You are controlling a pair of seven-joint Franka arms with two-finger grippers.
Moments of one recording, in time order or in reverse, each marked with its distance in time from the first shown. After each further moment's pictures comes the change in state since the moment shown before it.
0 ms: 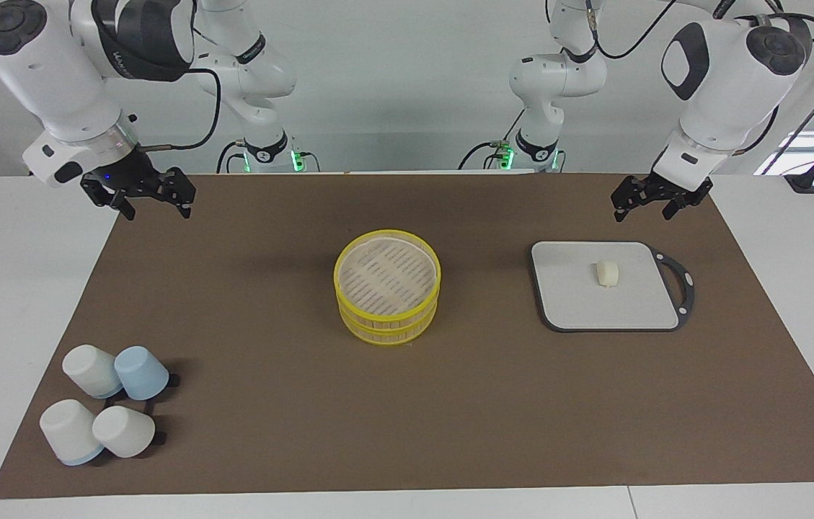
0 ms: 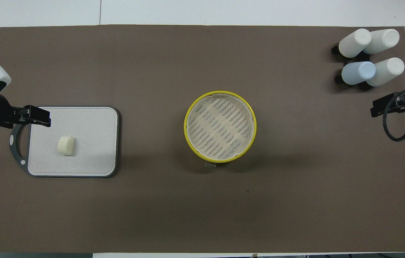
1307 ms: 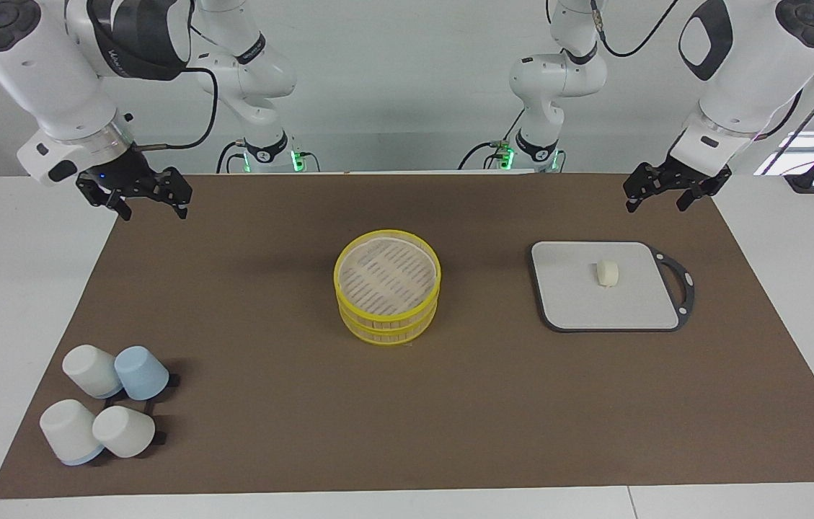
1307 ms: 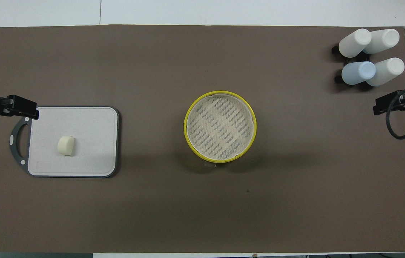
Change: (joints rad) left arm -0.002 0.045 0.005 0.179 0.000 -0.128 0.019; right arm -0.002 0.005 -0.004 0.013 0.000 0.002 0.000
